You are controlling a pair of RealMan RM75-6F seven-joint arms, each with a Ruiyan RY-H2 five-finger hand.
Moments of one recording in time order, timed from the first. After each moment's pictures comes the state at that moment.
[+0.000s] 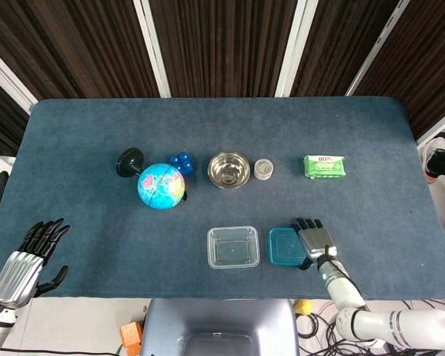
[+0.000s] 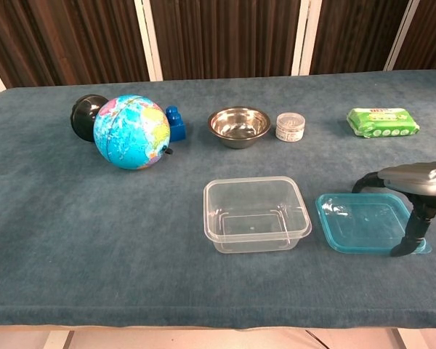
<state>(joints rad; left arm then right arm) -0.18 -1.10 0.06 -1.54 1.73 1.51 -0.15 0.79 -1.40 -0.05 -1.76 -0.48 1.03 -0.70</state>
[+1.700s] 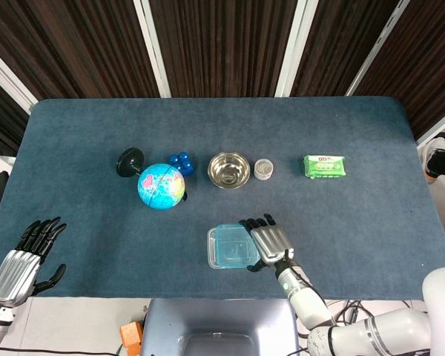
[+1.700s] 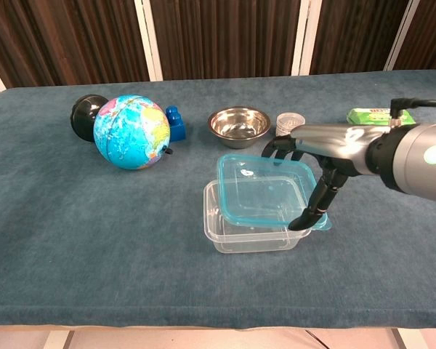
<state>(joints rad) -0.18 -1.10 0.06 -1.53 1.72 1.51 -0.17 0.88 -1.50 0.10 -2.04 -0.52 1.27 -0.78</state>
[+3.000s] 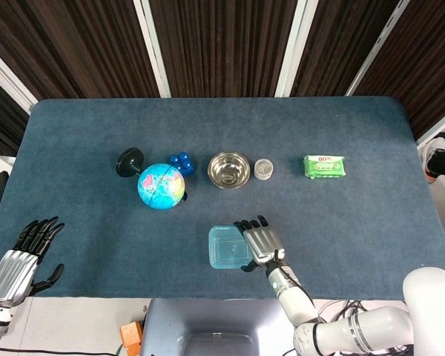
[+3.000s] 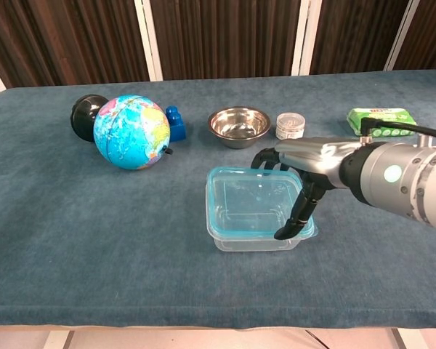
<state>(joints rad) -0.17 -1.09 0.06 -1.52 1.72 1.51 -0.19 0.90 -1.60 0.12 -1.96 -0.47 1.28 -0.83</state>
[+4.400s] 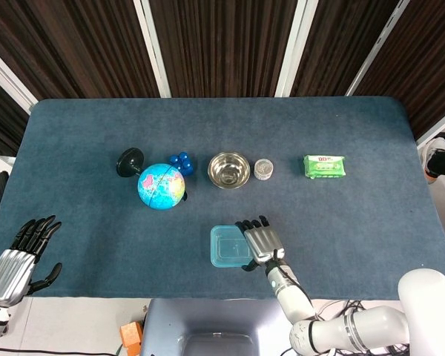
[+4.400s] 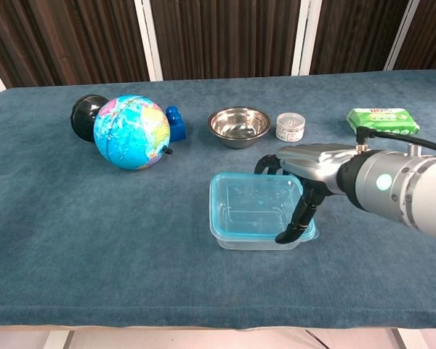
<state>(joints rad) -0.17 -1.09 0.05 -1.52 1.71 1.52 -0.20 0.90 -1.63 0.13 -1.91 -0.43 1.27 -0.88</state>
